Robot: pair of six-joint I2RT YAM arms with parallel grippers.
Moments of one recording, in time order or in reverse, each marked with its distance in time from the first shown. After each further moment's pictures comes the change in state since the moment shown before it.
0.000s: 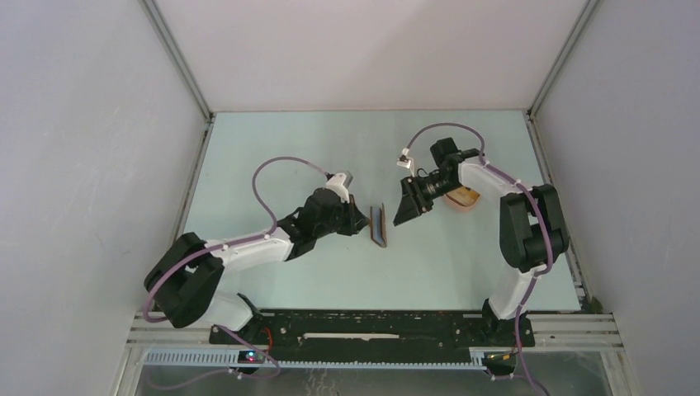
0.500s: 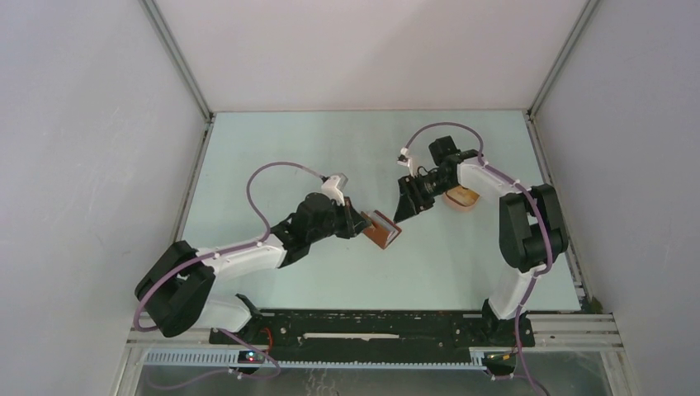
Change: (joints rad) left arm 0.000 -0.077 -0.084 0.095 0.070 -0.071; right arm 0.013 0.011 -0.006 0.087 0.134 0.082
